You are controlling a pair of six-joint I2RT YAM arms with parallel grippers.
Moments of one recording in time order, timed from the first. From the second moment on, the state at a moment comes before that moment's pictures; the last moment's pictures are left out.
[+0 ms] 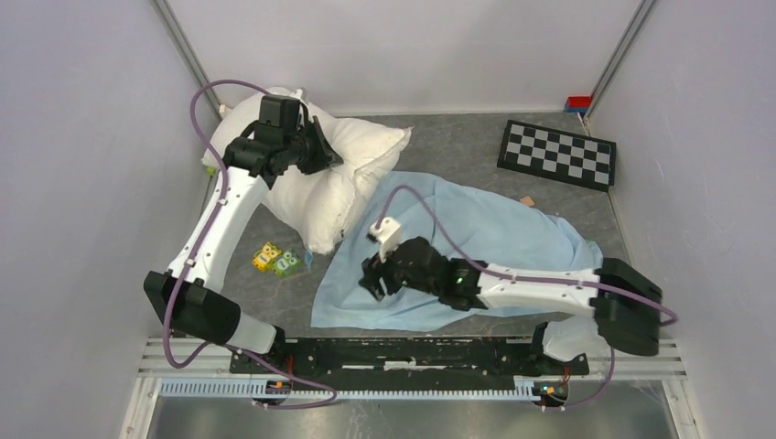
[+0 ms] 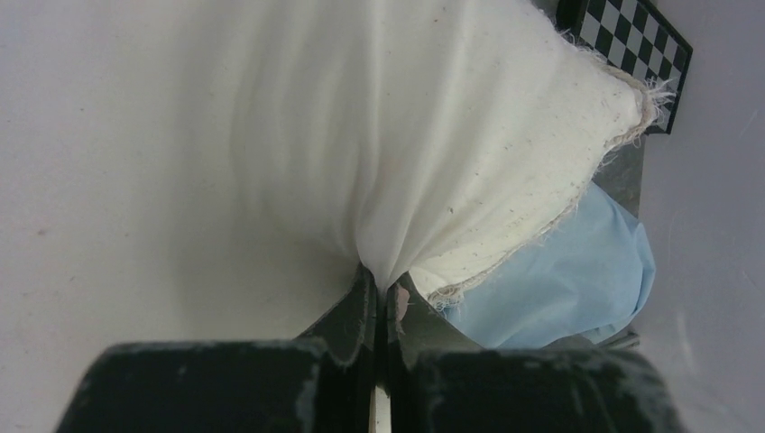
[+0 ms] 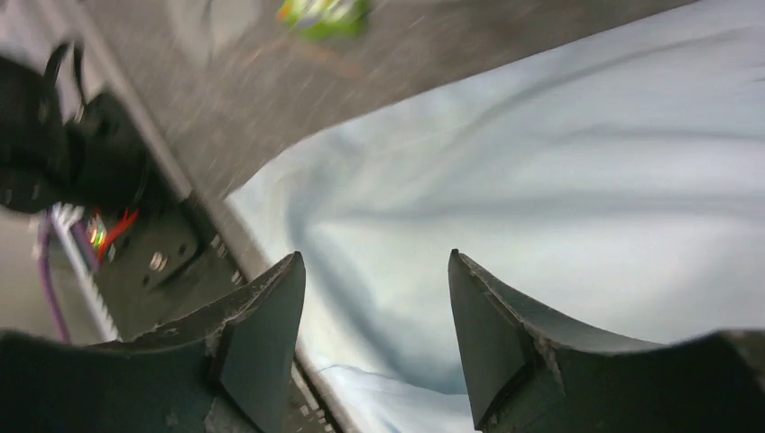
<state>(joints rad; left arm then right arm) -0.28 1.46 1.59 -0.81 0.17 -0.57 1.23 1.47 0.83 0.14 0.11 0.31</state>
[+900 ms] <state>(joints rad) -0.60 1.31 1.42 -0.64 0.06 -0.74 0.82 1.46 0.70 -0.06 0.37 0.45</state>
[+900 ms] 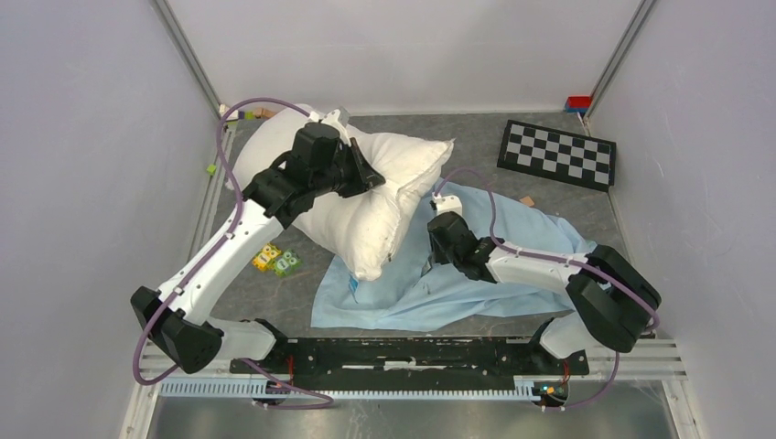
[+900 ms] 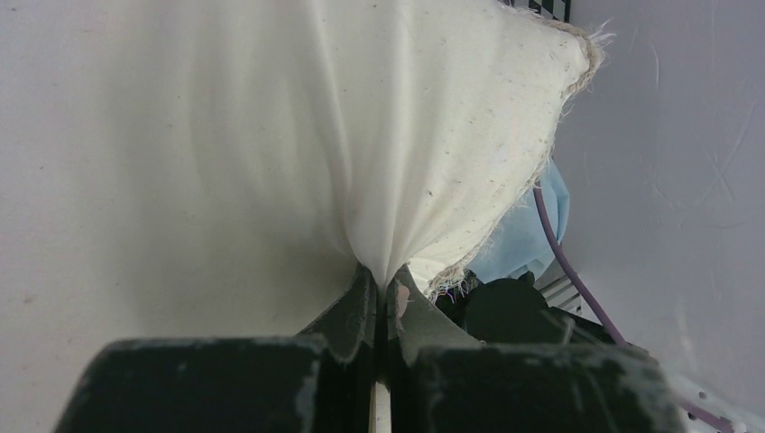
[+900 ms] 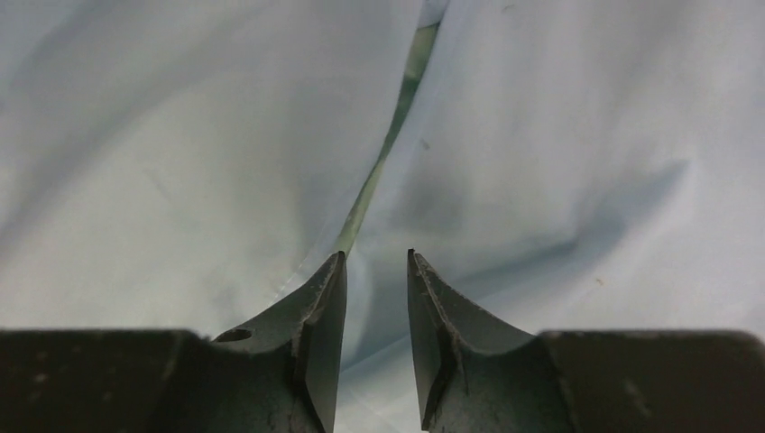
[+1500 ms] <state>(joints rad) -0.63 1.33 1.40 -0.63 0.05 -0.74 0.76 1.54 0.68 0.02 0.36 0.45</state>
